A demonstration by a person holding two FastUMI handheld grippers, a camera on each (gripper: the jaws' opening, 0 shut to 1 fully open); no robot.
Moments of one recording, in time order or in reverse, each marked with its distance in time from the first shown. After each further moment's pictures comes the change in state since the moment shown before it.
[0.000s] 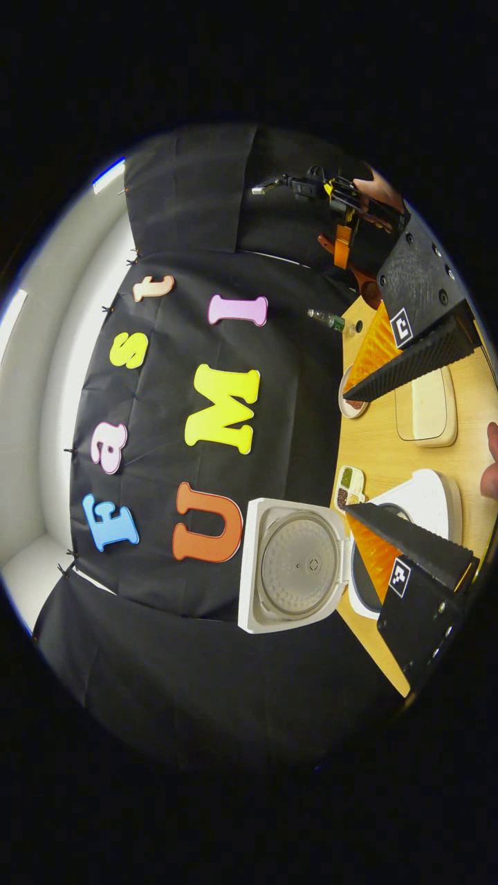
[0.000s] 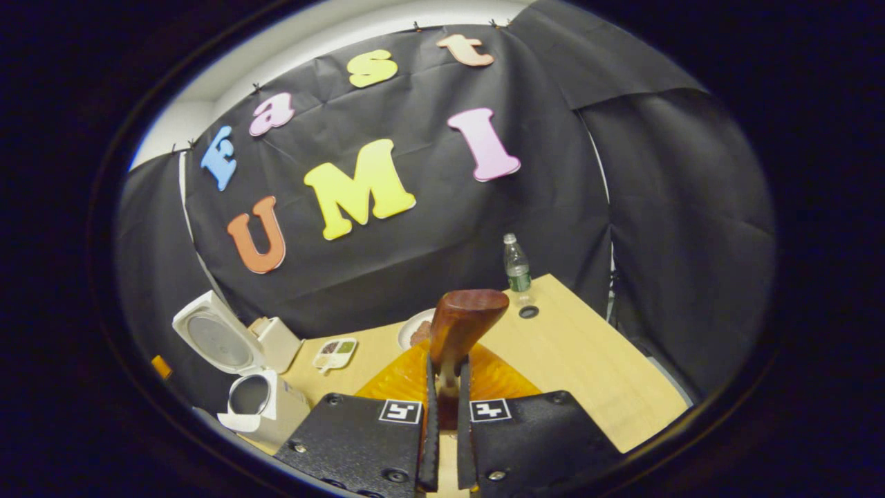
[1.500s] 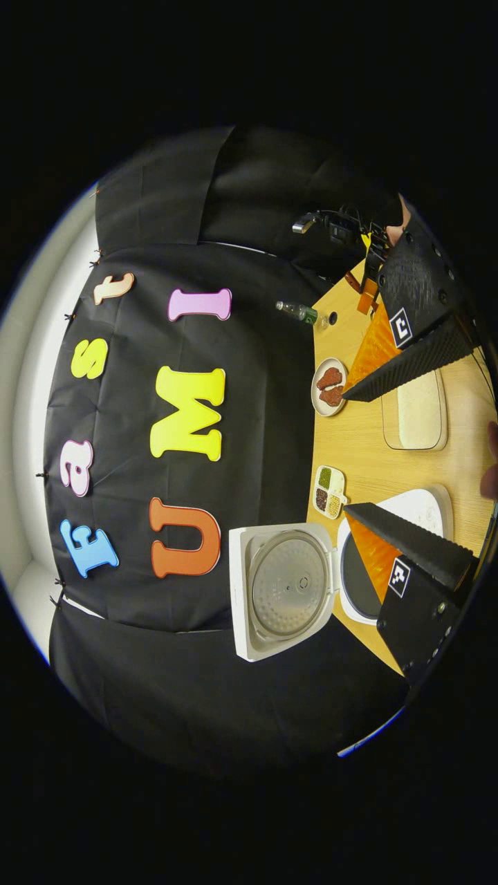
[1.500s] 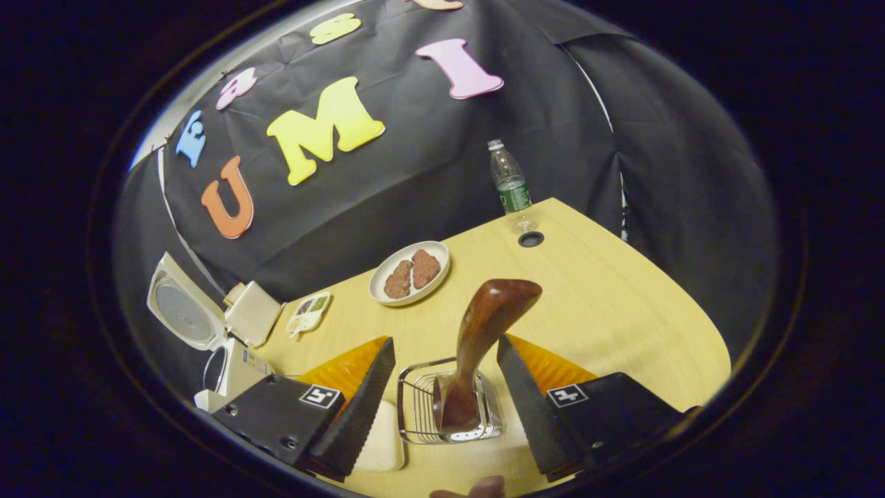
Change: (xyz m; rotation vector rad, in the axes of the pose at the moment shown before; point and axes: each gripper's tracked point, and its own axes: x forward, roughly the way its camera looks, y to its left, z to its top) left arm 0.032 -0.036 -0.007 0.072 0.140 0.033; right arm 0.087 -0.043 -0.084 0.055 0.204 0.014
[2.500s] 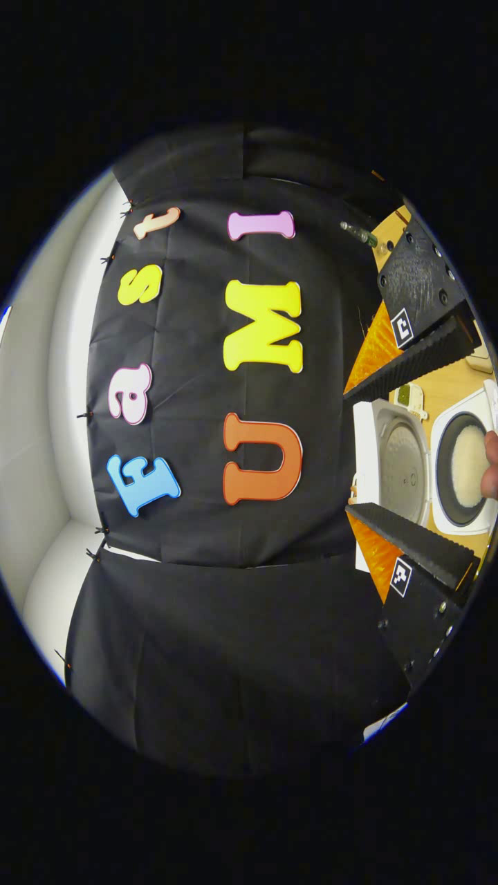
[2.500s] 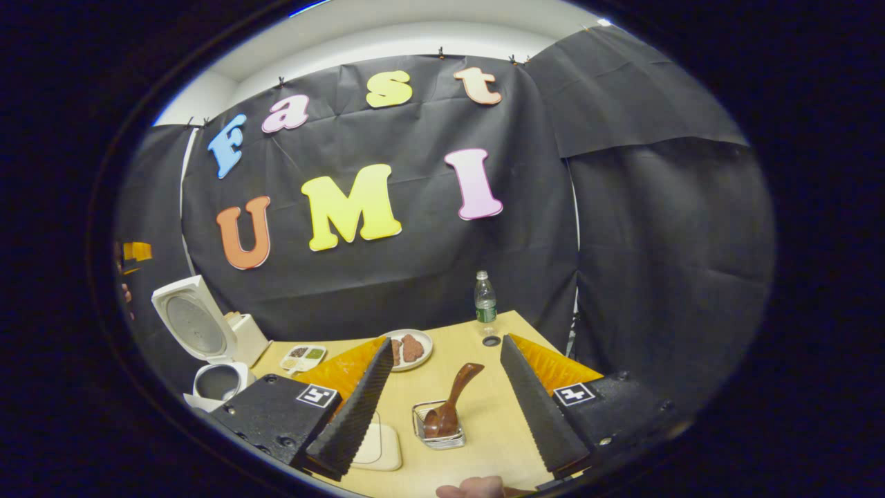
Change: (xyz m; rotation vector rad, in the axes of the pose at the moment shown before) left arm 0.064 0.179 0.147 0.008 -0.245 0.280; right arm -0.180 0.062 0.088 -0.193 -0.357 -0.137
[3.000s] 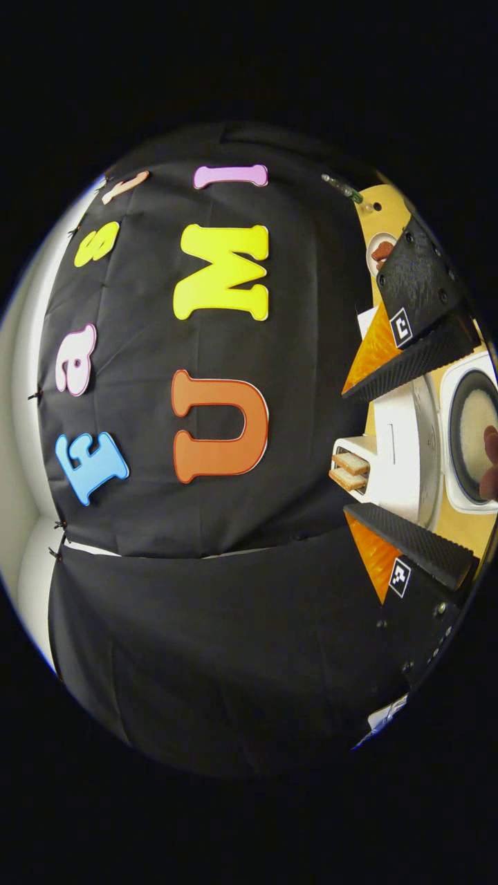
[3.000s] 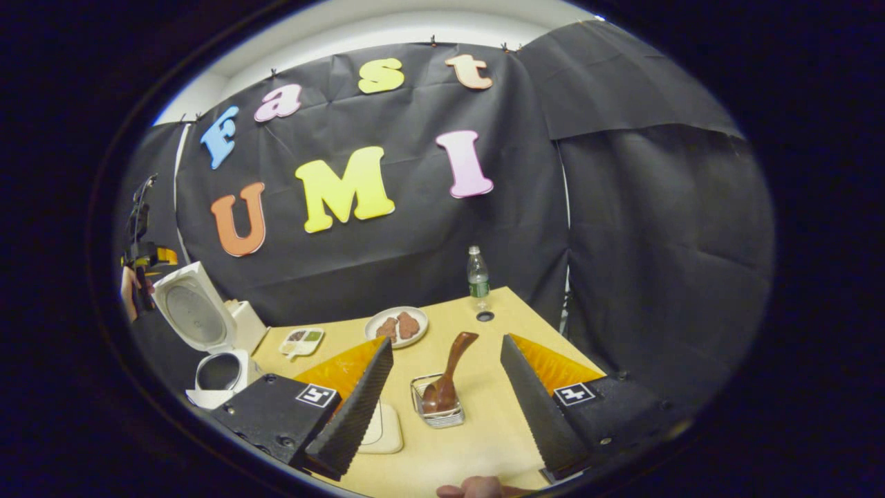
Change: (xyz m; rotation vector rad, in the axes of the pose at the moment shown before) left arm 0.092 0.044 -0.056 0.041 0.183 0.094; right arm -0.015 -0.013 -0.039 0.022 0.092 -0.052
